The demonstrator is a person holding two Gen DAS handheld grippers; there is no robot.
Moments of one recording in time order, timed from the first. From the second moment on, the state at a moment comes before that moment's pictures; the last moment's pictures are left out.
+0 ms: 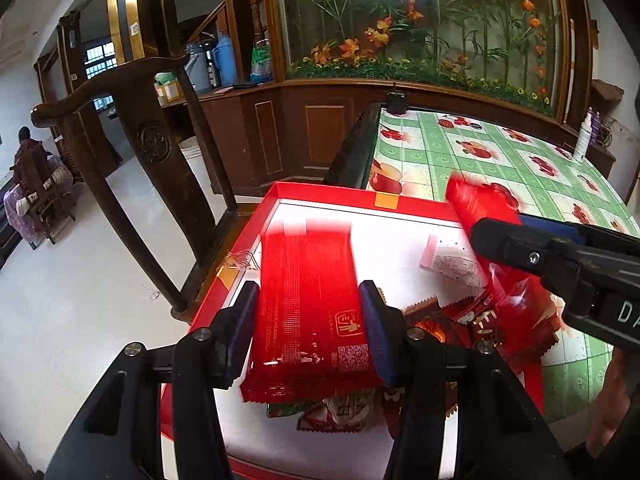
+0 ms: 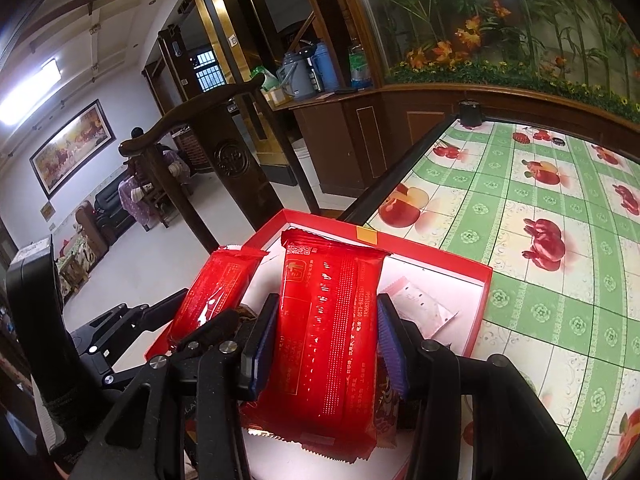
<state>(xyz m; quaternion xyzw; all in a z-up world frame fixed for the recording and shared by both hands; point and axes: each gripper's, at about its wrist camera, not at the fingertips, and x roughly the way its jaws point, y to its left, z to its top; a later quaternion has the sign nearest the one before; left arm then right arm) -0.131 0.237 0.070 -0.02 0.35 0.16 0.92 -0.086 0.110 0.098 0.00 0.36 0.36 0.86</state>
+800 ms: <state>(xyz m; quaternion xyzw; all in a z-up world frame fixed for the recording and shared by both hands) -0.161 0.183 0.103 0.03 0.32 0.18 0.93 -0.123 0.027 0.101 0.03 0.32 0.30 0.89</state>
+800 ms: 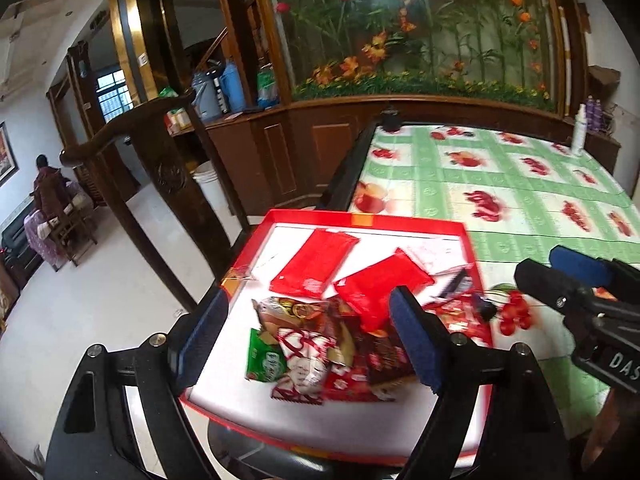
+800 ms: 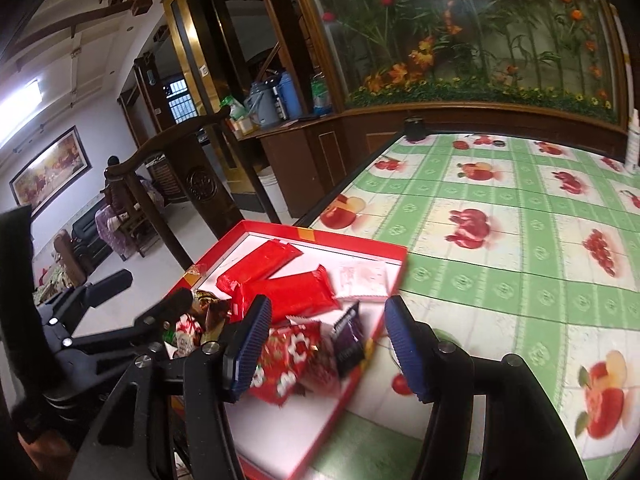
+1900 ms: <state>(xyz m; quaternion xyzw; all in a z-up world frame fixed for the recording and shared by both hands) -0.315 0.186 0.132 -0.02 0.18 0.16 0.97 -0.286 -0.009 0.147 0.00 0.23 0.26 0.94</state>
